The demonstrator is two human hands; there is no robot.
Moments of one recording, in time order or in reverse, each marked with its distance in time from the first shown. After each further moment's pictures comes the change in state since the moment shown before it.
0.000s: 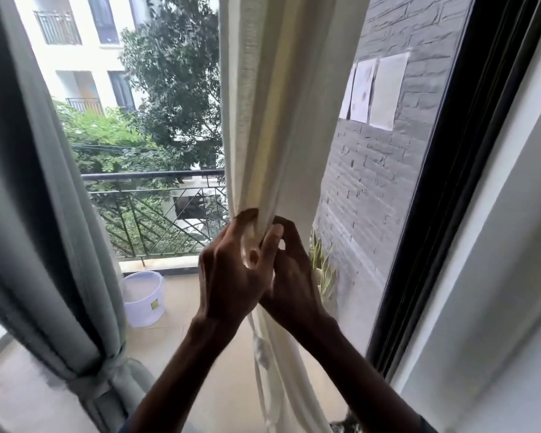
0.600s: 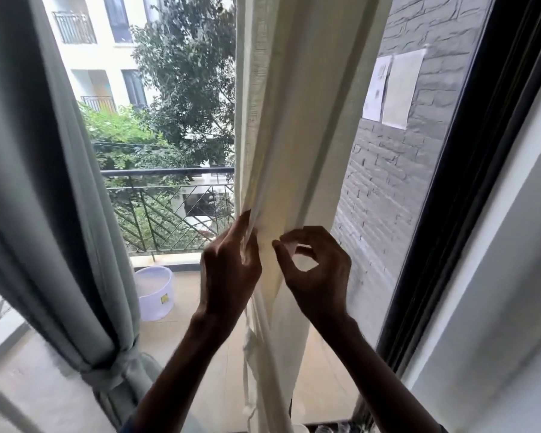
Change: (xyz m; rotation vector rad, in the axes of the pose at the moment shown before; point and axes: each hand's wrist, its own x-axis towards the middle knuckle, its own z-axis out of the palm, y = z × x) left_hand -0.002 -0.034 -0.005 0.106 0.009 0.052; right_hand -0.006 0.003 -0.006 0.202 0.299 0.199
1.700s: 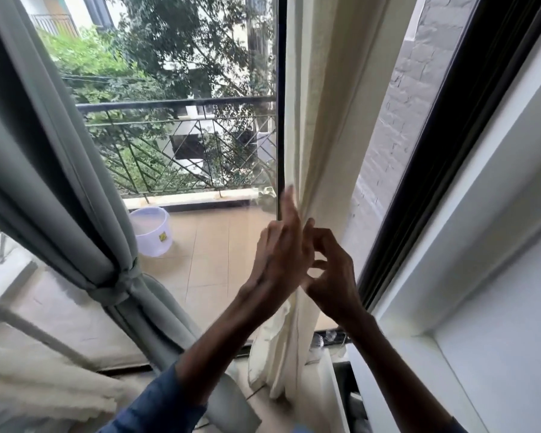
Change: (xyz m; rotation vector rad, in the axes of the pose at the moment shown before) left_hand -0.098 0.044 0.029 -0.130 -0.487 -0.140; right_hand -0.124 0.041 -0.054 0.035 -0.356 0.279
